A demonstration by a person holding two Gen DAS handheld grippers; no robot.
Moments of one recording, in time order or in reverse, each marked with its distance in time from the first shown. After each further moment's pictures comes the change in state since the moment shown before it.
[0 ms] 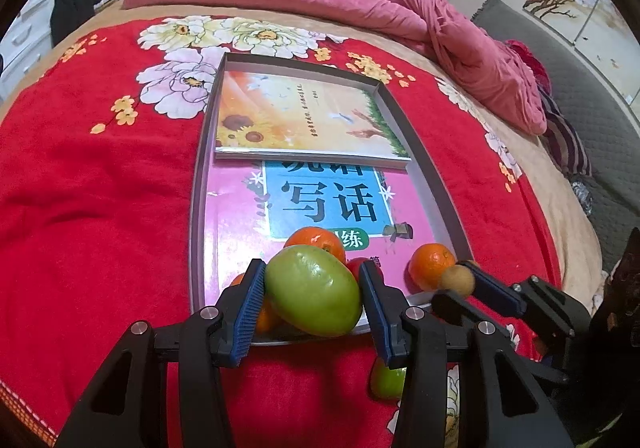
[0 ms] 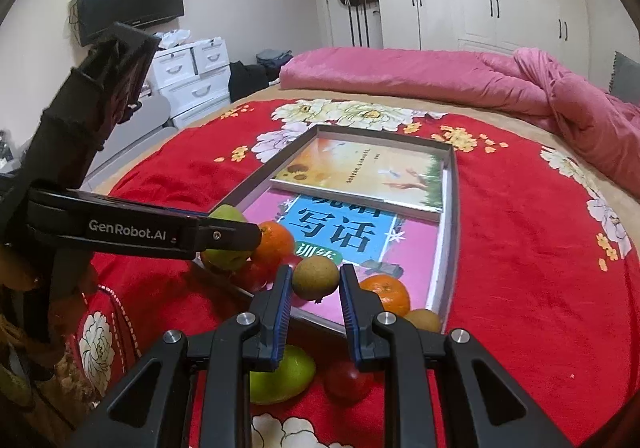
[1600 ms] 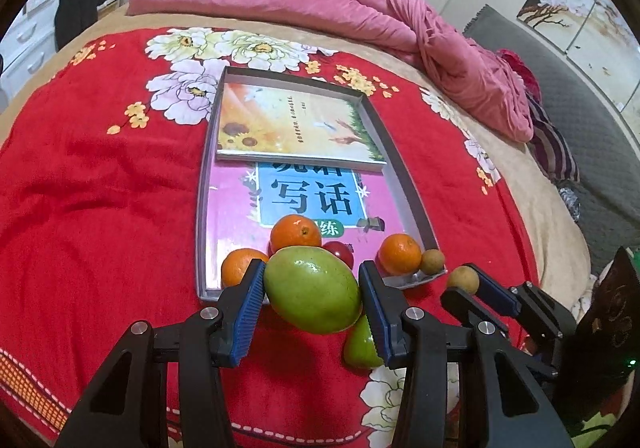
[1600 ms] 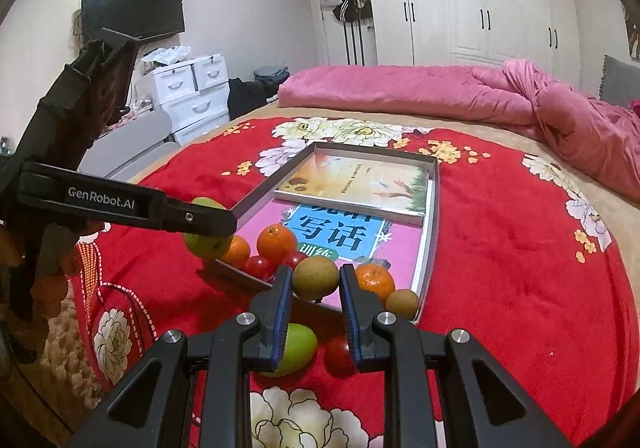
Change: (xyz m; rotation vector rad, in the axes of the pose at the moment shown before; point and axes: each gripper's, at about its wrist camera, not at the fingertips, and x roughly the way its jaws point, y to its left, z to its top) left arm -0.039 -0.009 -0.011 -0.013 -0.023 -0.027; right arm -0.045 0.003 -0.011 0.012 -0.069 -0.016
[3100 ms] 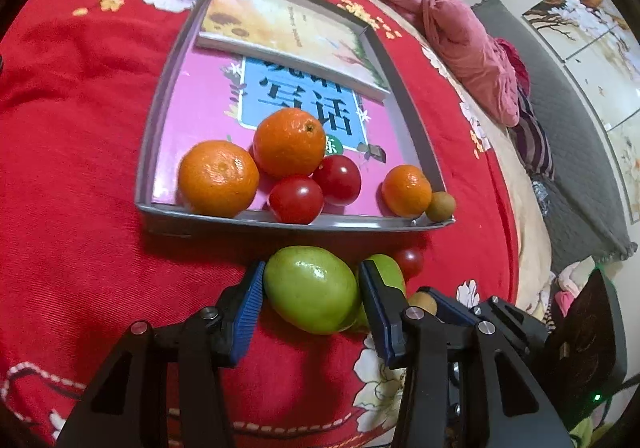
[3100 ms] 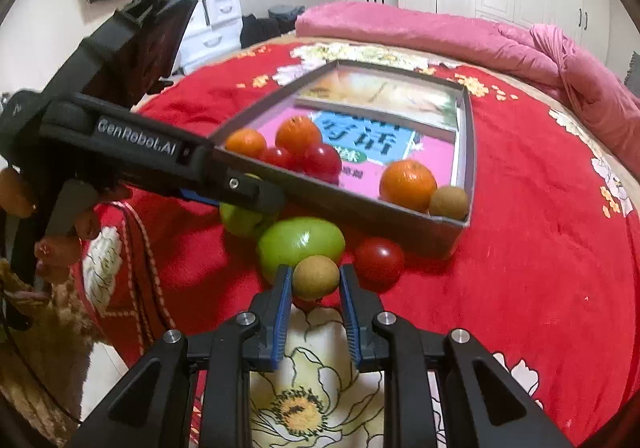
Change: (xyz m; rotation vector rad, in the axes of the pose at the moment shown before) left arm 0.054 0.022 -0.038 -0.118 0.183 -0.167; right arm 0.023 0.017 -0.046 -0.059 0.224 0.033
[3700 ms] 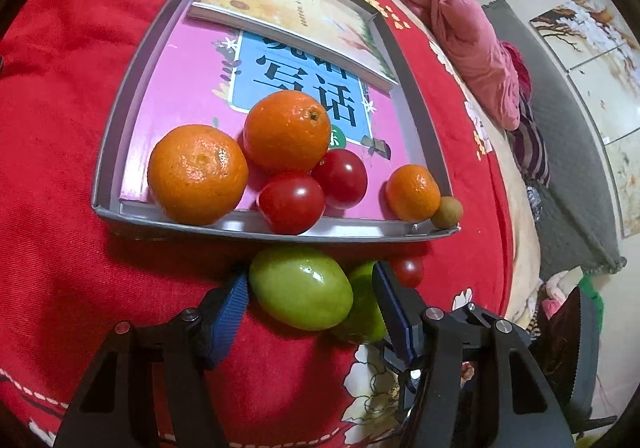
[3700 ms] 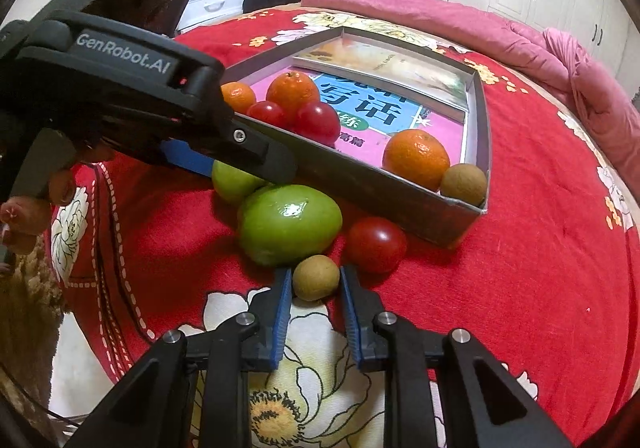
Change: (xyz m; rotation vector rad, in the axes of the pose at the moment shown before) left arm 0.031 0.002 0.008 -0.060 0.055 -0.043; right arm 0.031 0.002 -0.007 -0.085 0.108 -0.062
